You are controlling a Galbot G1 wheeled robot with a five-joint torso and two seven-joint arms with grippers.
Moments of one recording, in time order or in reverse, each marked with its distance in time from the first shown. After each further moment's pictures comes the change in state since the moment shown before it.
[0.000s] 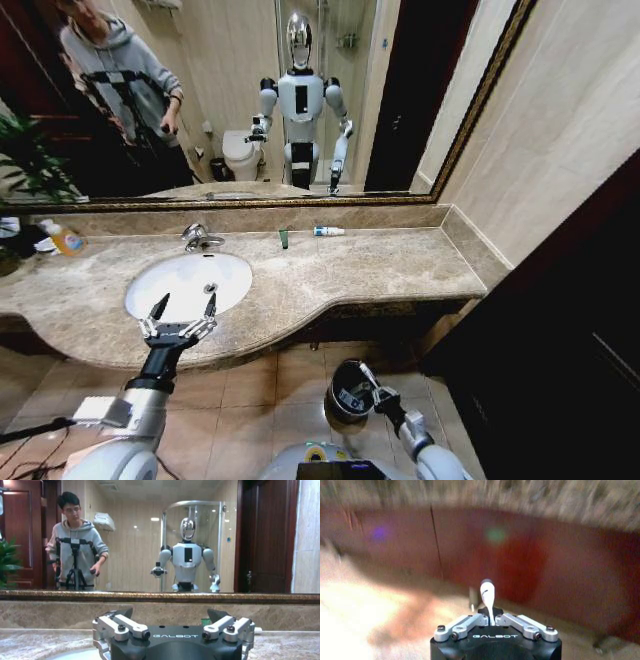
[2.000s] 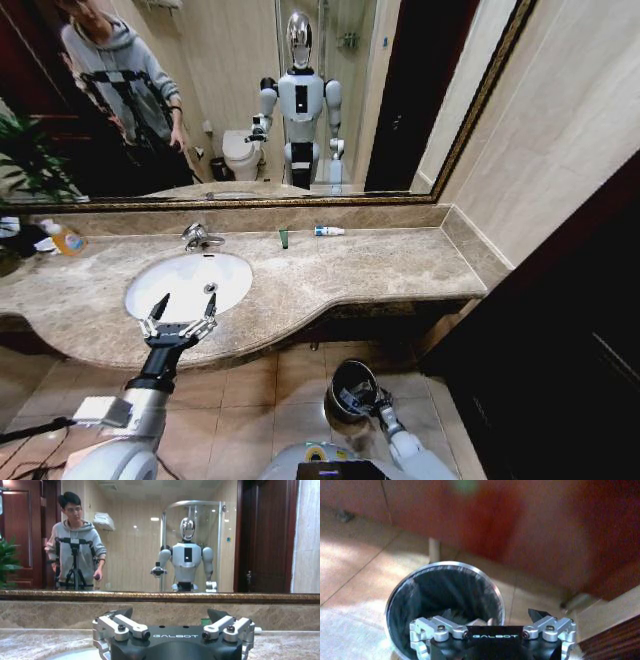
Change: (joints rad) left arm 0.000 0.000 0.000 0.000 0.000 0.000 0.000; right arm 0.329 0.200 0.040 -0.674 -0.186 0.206 0.123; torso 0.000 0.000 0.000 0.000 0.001
